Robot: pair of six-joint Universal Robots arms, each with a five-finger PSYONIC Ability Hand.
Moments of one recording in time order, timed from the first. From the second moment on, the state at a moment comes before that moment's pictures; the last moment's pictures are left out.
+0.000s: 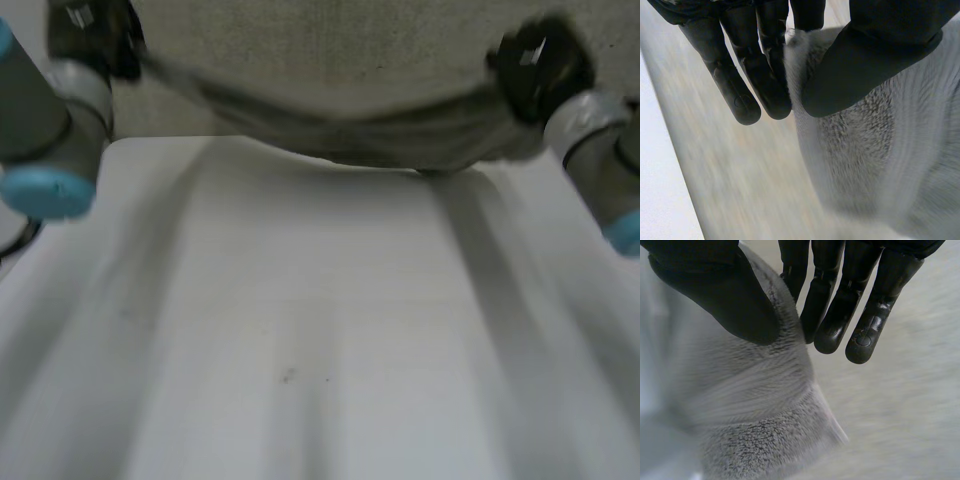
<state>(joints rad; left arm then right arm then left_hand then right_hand) 4.43 -2.17 -0.83 3.27 -1.64 3.22 1.84 -1.10 1.07 -0.12 1.39 2.39 1.20 1.22 1.22 1.22 1.04 0.97 1.18 1.19 1.20 0.98</state>
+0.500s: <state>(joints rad) 4.53 -1.98 -1.62 3.38 -1.56 3.22 1.76 -1.08 1.55 0.10 1.17 2.54 1.20 1.22 1.22 1.22 1.04 0.67 0.76 0.76 0.76 0.60</state>
